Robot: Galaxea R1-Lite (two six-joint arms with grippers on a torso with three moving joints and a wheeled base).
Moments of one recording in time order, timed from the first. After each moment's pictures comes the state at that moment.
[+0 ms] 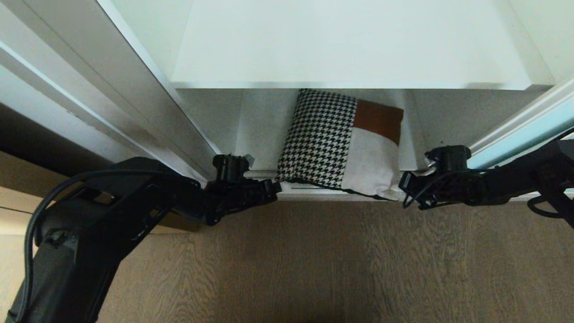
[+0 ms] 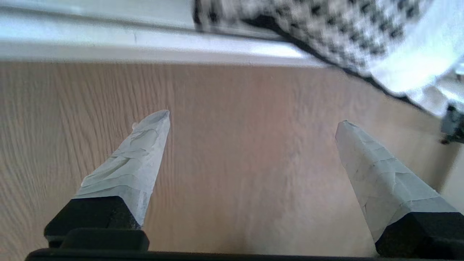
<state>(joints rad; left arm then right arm) -0.32 2.45 -1.53 -0.56 -0.33 -0.45 0.02 2.32 -1.49 -0.29 0.33 0.60</state>
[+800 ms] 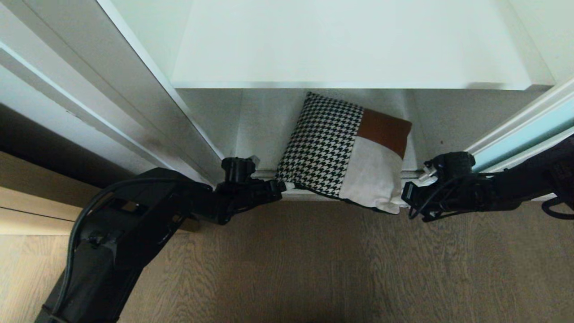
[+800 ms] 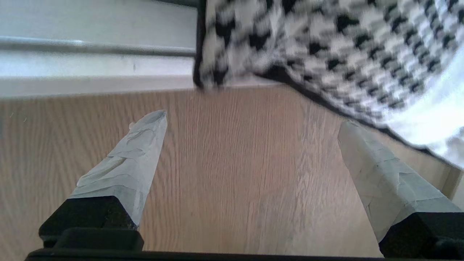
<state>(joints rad) -0.32 2.58 -1.72 -0.56 -0.33 -0.44 0.03 2.25 -1.35 -0.23 0.41 0.56</state>
